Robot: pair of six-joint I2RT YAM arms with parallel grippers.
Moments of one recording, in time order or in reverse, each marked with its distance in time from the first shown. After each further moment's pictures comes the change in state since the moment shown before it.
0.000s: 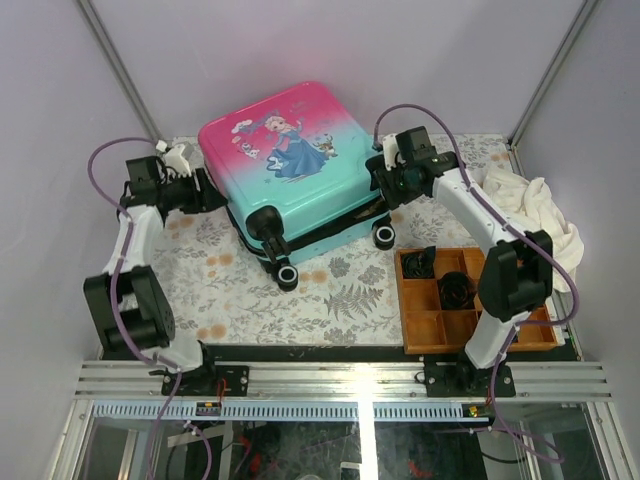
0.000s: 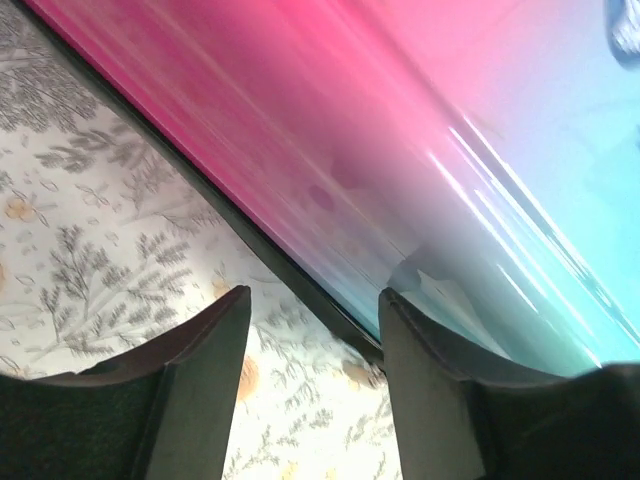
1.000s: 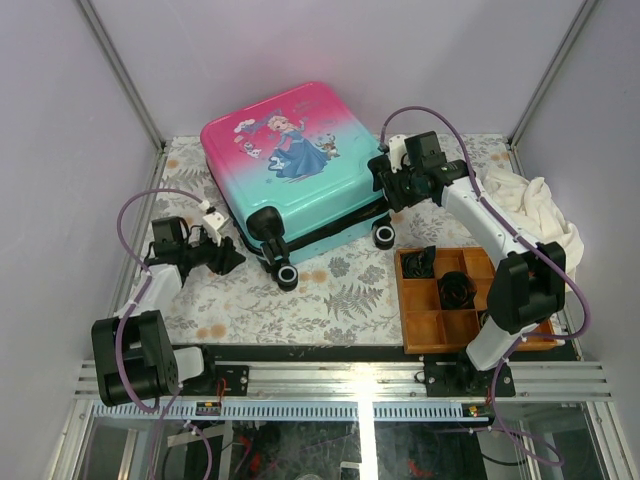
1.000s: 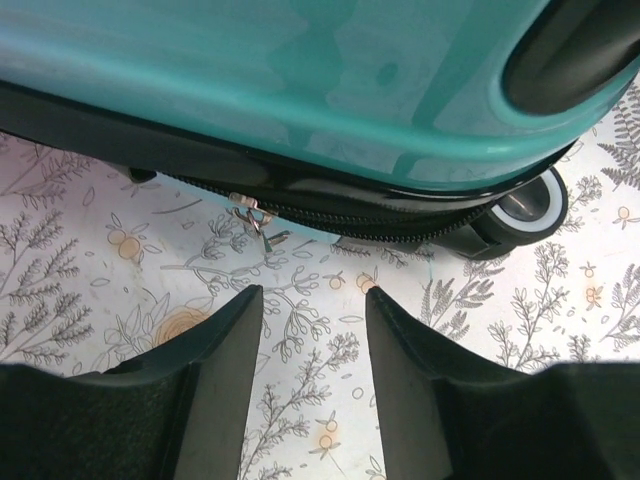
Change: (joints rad) left arm -0.063 -0.333 -0.609 0.198 0.160 0.560; right arm -0.025 -0.114 -0.108 0.072 -0.040 -0.013
